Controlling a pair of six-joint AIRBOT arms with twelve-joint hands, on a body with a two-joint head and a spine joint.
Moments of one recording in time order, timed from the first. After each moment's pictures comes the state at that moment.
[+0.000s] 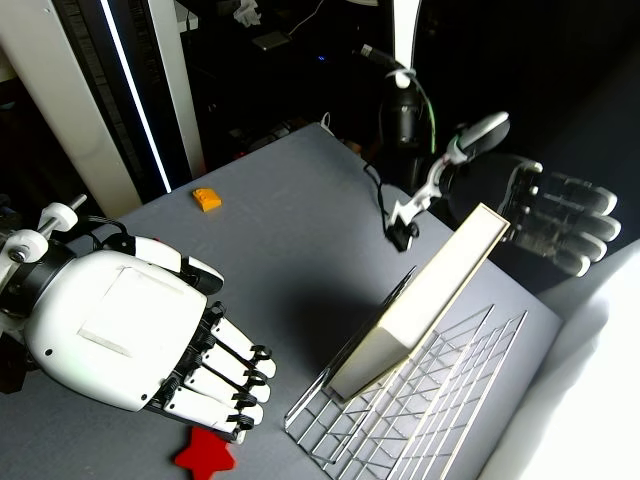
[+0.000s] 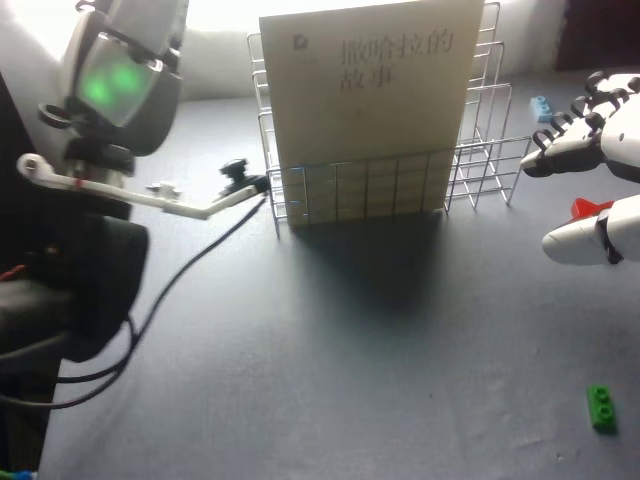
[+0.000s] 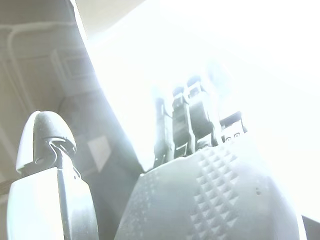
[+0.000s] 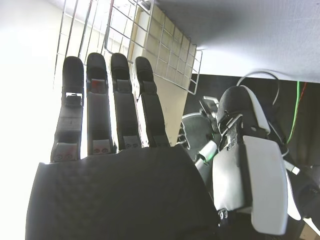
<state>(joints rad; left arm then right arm) 0.64 -1.46 1.64 -0.44 -1.43 -0.59 -0.29 -0.80 0.95 -1.61 -0.09 0.49</state>
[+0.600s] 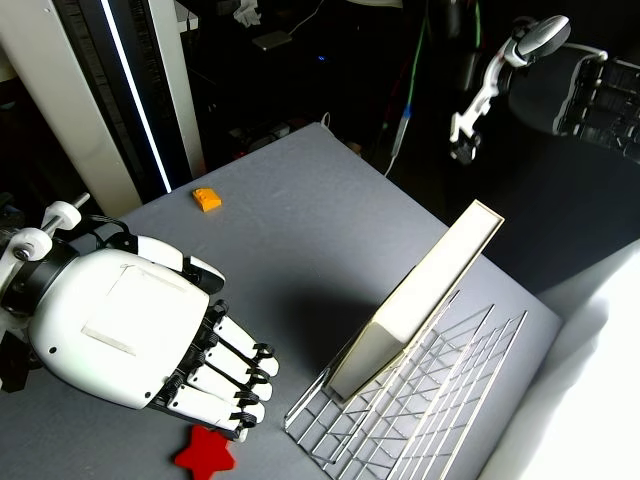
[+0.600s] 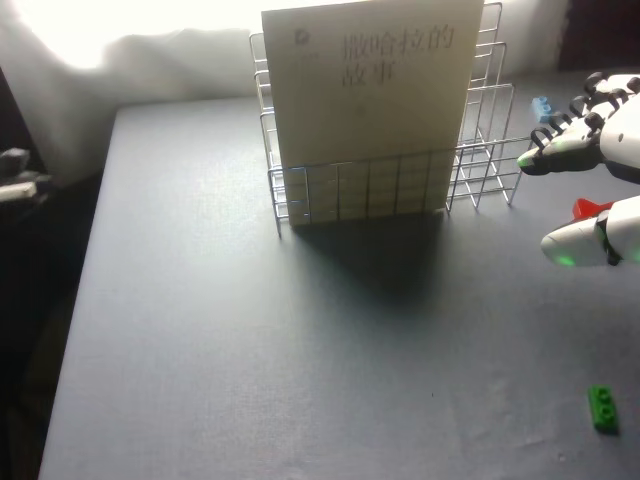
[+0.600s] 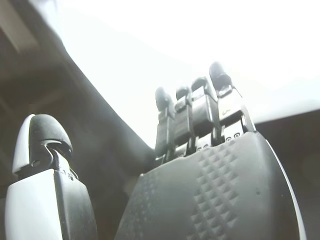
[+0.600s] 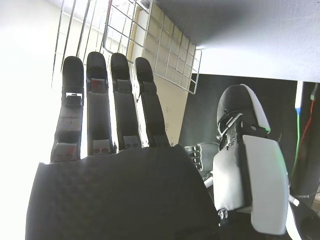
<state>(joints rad) 0.70 -0.90 1.29 -0.24 -1.16 -0.31 -0.29 -0.80 0.94 -1.61 -0.09 0.49</state>
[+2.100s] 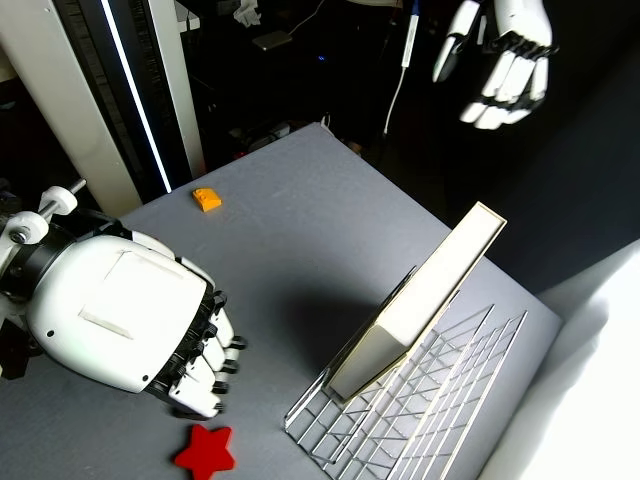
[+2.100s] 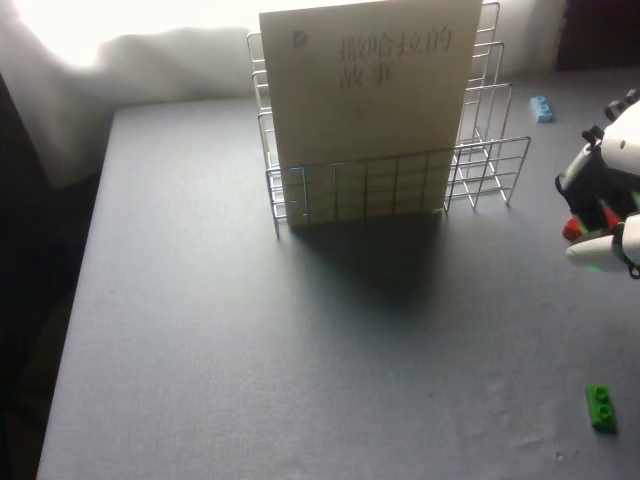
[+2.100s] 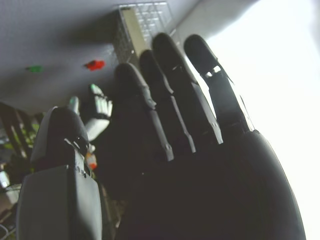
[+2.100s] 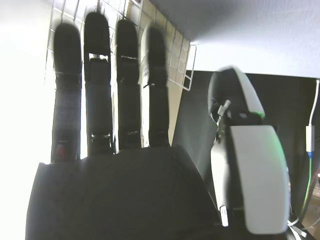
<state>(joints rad) 0.80 -0.42 1.13 0.64 -0.82 -0.16 -0.29 -0.78 0.91 -1.61 -0.09 0.50</state>
